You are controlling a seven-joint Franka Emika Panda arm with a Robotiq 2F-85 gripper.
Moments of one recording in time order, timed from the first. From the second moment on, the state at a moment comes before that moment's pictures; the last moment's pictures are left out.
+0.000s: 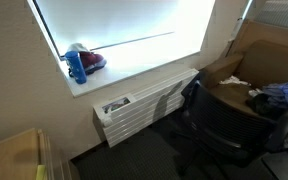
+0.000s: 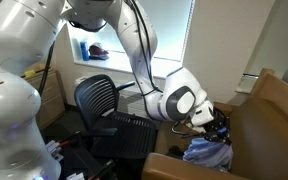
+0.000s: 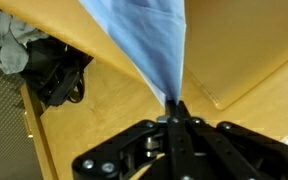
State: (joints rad) arm 0.23 0.76 -0.94 -2.26 -0.14 3.41 1.73
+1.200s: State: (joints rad) arm 0.34 1.18 -1.14 -2.19 0.39 3.19 1.29
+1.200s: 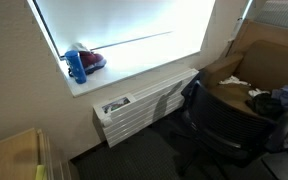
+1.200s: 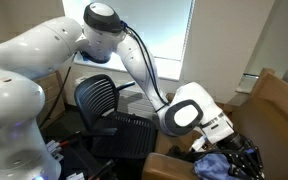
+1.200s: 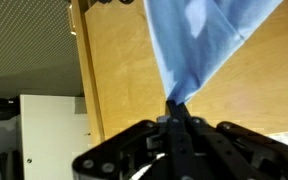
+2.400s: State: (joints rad) arm 0.31 1.43 -0.96 -1.96 0.27 2.74 1.37
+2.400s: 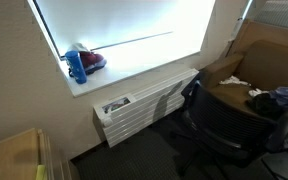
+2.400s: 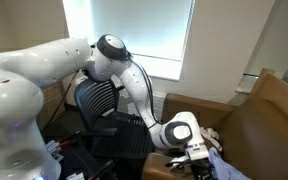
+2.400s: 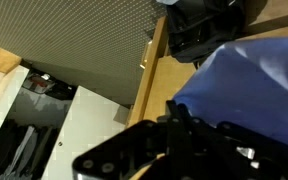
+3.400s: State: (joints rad) arm 0.30 1.30 -0.94 -1.93 0.21 2.74 1.45
